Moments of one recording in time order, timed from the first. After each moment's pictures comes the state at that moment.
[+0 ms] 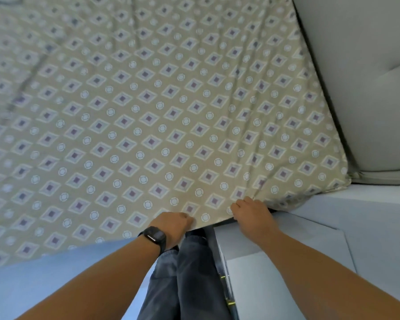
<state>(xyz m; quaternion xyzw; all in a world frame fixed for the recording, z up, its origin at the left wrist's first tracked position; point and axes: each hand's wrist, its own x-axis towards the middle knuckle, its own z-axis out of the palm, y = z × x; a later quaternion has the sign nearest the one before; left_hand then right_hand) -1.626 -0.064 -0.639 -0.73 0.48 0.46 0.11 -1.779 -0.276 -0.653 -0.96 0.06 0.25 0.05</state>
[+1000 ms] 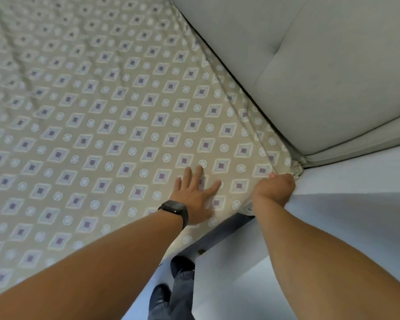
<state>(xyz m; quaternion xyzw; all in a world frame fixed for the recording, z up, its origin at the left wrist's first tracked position) -1.647 -0.325 -0.652 -0.72 0.57 0.37 0.14 -1.802 -0.460 -0.683 -0.47 0.83 -0.11 0.28</state>
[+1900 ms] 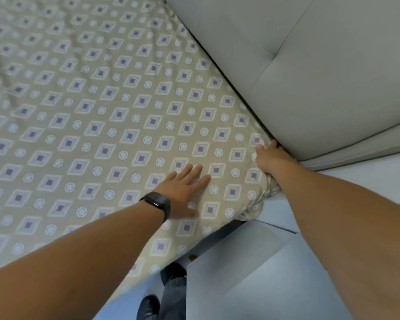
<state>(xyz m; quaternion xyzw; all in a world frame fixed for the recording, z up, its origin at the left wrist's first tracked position) -1.601 -0.342 -0.660 -0.66 0.65 0.37 0.13 -1.781 -0.567 -0.672 -0.65 0.68 0.24 0.22</state>
